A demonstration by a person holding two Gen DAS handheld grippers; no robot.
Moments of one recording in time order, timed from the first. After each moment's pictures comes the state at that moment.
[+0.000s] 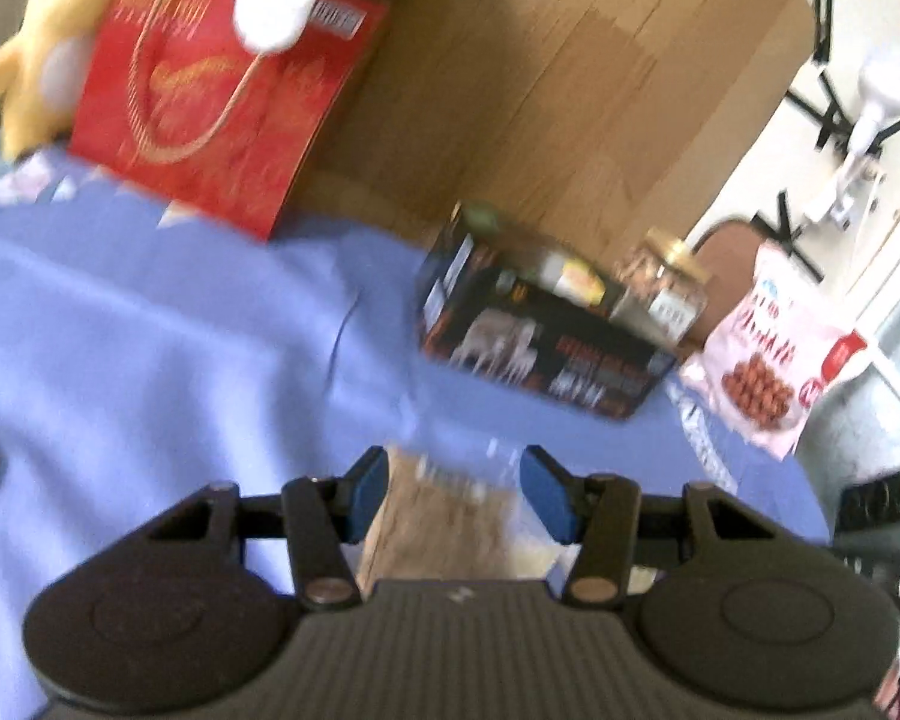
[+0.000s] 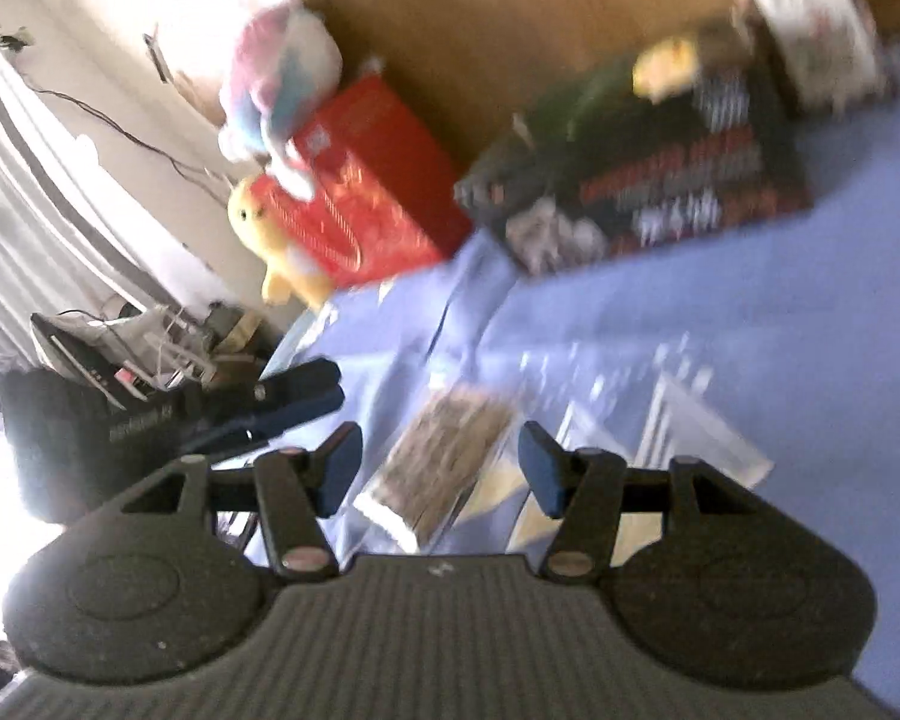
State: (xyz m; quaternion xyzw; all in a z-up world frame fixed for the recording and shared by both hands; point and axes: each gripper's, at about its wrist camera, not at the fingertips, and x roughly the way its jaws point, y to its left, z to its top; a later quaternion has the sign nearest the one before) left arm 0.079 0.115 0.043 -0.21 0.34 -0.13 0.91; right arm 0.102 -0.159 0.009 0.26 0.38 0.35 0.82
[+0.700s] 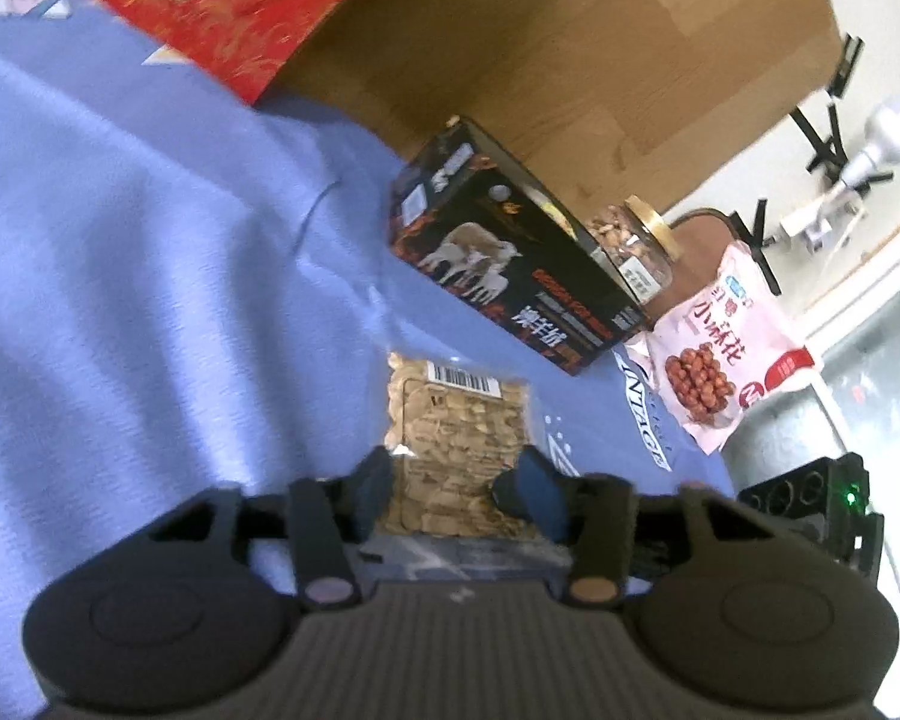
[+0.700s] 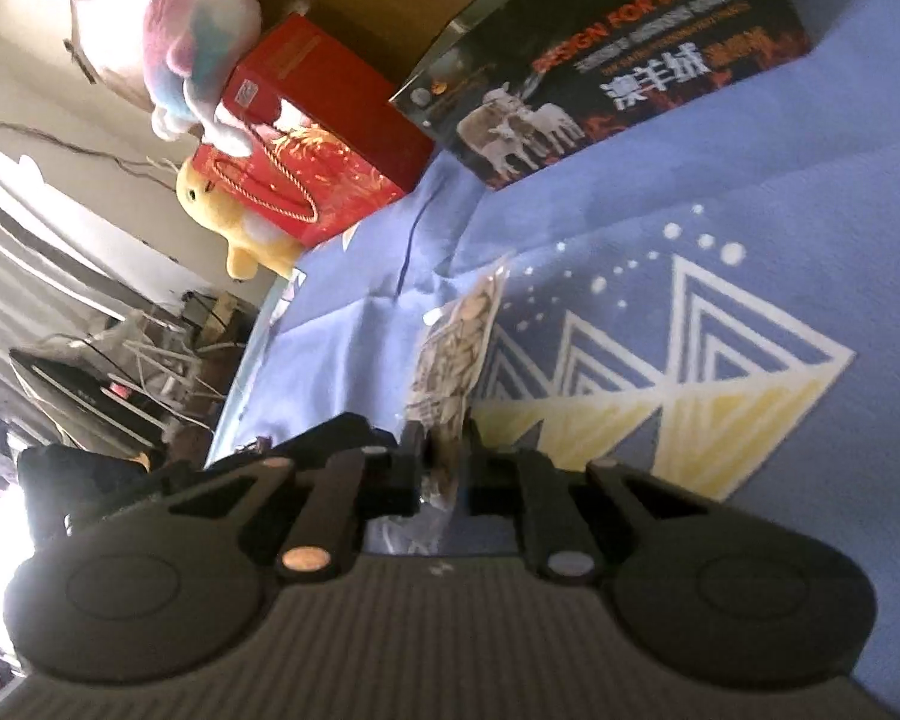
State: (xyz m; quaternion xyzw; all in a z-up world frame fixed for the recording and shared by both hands) left arm 0.079 0.116 0.001 -0.31 0.36 -0.19 0.86; right arm 0.105 -0.156 -0.019 0.33 0.41 0.32 0.79
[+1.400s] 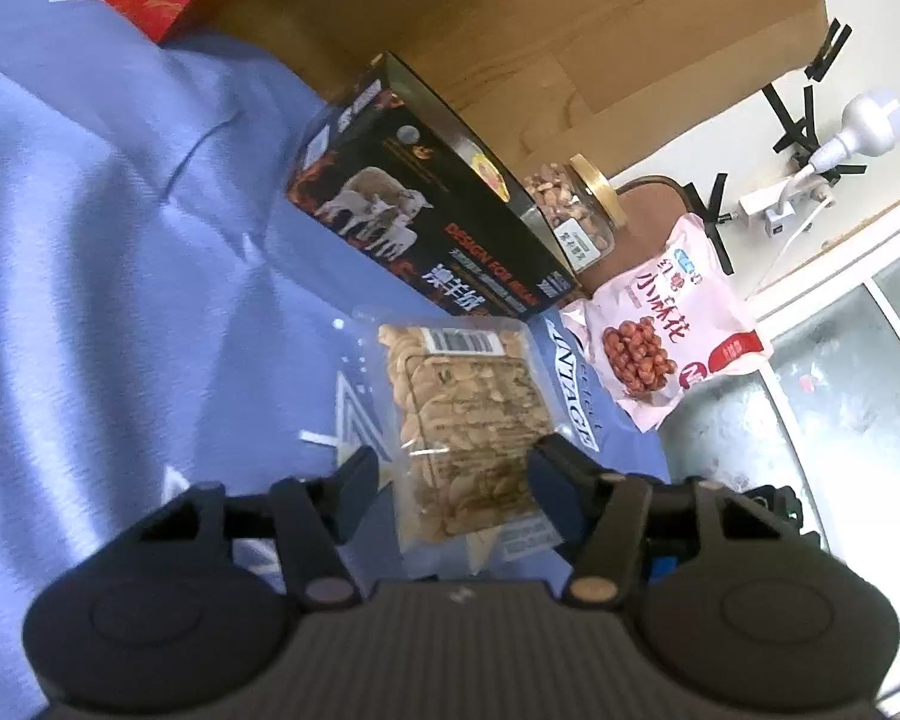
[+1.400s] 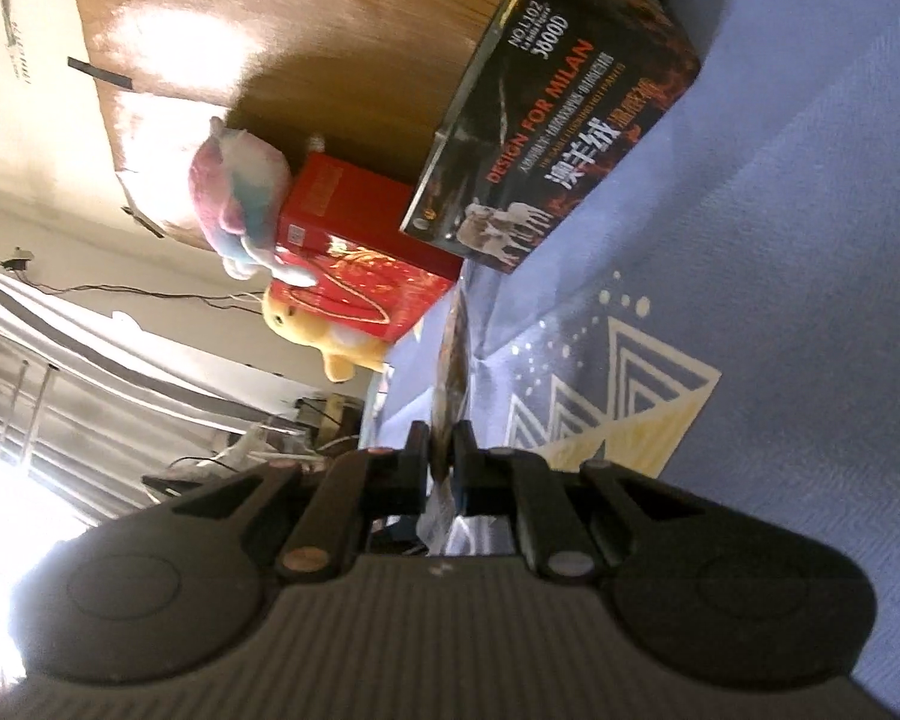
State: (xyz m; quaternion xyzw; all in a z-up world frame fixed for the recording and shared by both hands) left arm 0.103 0.080 0.004 -0.35 0.39 -0.25 0.81; right arm 0.099 -0.225 -0.024 0.48 0.36 0.35 0.72
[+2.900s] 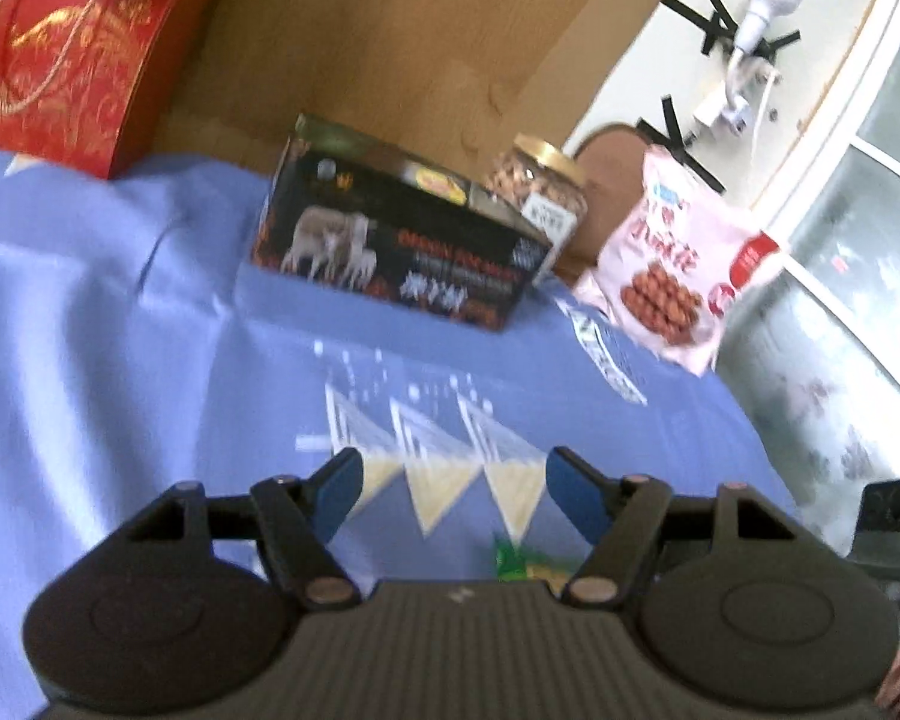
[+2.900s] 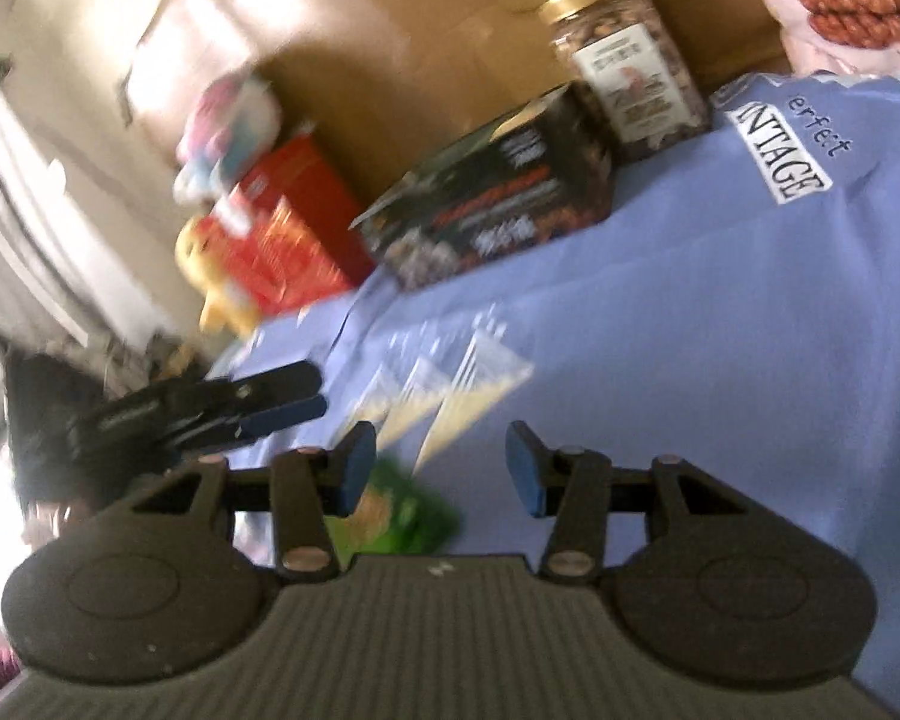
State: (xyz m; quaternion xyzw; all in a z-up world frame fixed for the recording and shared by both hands) left arm 0.064 0.047 0.020 -0.18 0.33 -0.24 0.89; right arm -0.001 -0.232 0.002 0.22 0.31 0.28 0.88
